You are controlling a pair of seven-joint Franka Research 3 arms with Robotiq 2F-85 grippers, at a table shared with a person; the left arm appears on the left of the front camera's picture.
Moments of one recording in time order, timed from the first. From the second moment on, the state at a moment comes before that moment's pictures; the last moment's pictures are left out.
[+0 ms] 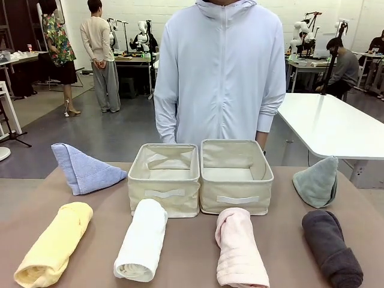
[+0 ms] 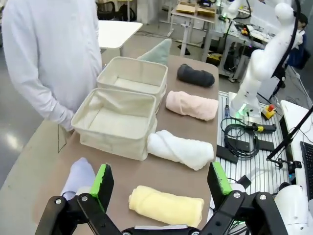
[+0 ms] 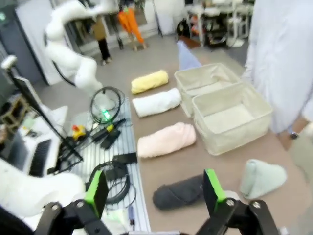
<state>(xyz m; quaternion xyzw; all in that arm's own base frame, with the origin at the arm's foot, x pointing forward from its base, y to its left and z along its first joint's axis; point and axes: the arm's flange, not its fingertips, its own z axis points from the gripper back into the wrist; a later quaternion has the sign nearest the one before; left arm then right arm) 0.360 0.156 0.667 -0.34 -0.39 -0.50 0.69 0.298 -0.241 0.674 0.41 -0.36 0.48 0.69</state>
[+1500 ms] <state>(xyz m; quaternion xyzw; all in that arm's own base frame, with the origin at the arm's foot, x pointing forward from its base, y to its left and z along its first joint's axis) 0.357 0.165 0.657 -0.32 -0.38 -0.48 0.72 0.301 -0.244 0.677 0.42 -0.40 0.45 0.68</state>
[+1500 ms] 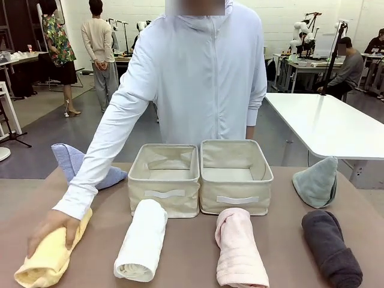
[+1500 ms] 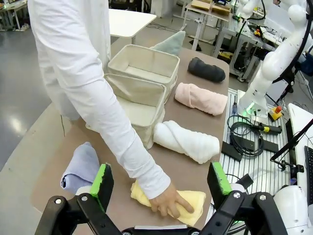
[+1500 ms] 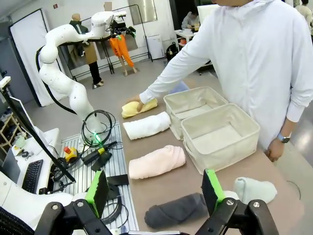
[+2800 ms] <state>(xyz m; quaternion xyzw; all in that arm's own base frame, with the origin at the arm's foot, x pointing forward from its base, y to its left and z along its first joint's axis) 0.456 0.099 0.583 -0.11 -0.14 -0.50 0.84 0.301 -0.244 0.677 0.42 -0.40 0.45 0.68</state>
